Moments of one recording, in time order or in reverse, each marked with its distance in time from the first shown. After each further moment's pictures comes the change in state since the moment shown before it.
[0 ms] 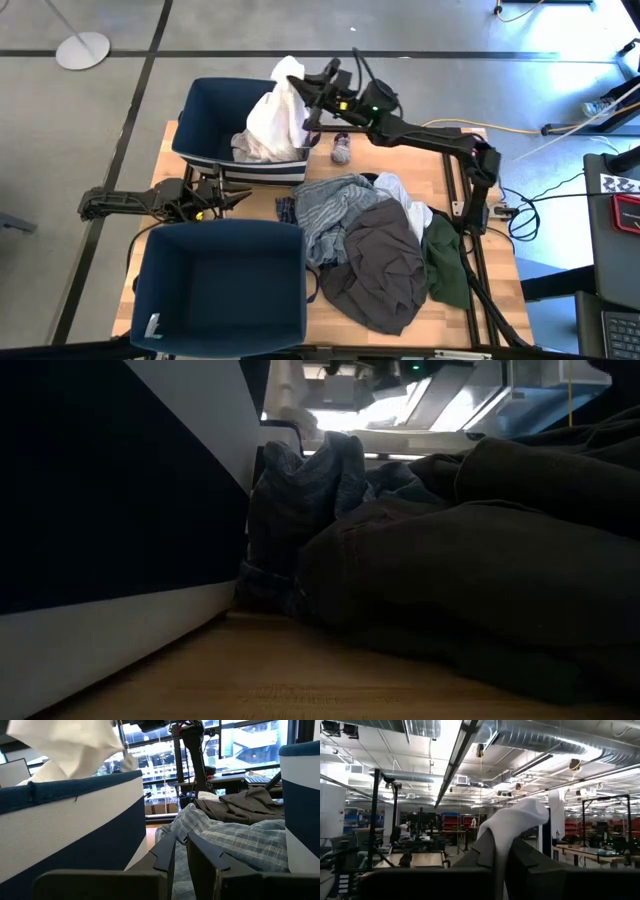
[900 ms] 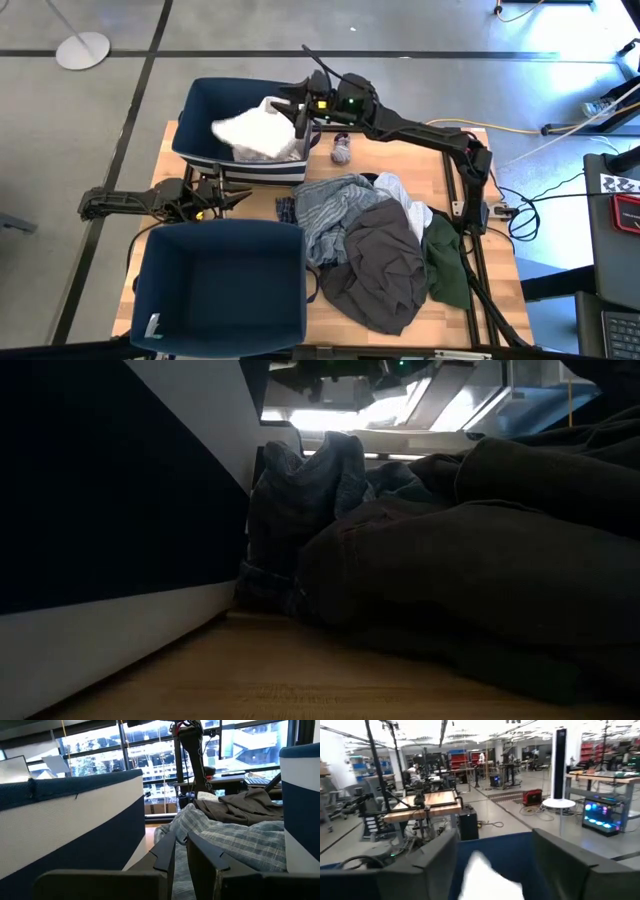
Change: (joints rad) left arm 0.000 0.000 0.000 -0.001 0.000 -0.021; right arm 0.000 0.061 0.146 -0.462 -0.065 0.079
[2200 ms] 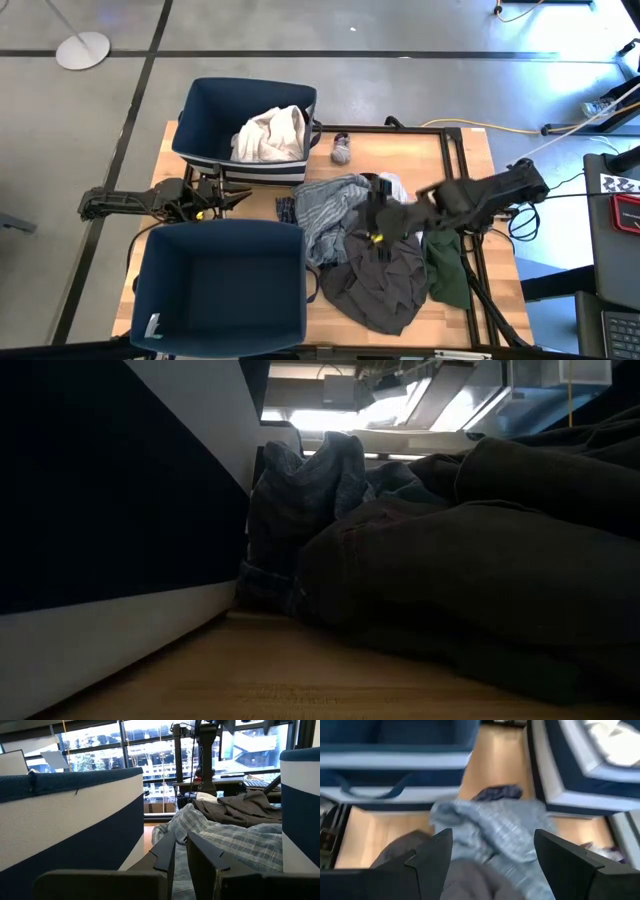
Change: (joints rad) left arm 0.000 0.000 0.000 -0.002 0.000 -0.029; right arm 0.727 -0.373 -0.110 -1.243 0.536 0.127
